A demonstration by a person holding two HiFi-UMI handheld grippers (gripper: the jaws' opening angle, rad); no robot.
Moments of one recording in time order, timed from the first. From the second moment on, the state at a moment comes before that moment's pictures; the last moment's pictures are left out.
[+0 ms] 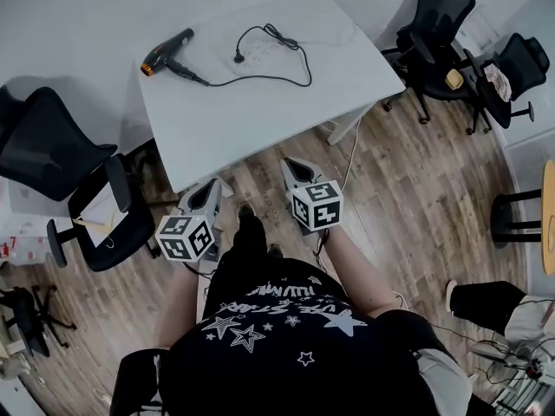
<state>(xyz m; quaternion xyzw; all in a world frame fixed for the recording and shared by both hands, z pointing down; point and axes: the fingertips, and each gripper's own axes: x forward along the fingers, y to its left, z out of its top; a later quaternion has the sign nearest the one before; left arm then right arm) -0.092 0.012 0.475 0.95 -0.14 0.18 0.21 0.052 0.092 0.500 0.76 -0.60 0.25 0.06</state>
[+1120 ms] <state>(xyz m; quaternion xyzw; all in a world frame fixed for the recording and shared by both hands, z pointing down) -0.001 -0.157 0.482 0.96 -0.09 0.17 0.22 0.149 -0.092 0.476 0.77 -0.58 0.23 0.09</state>
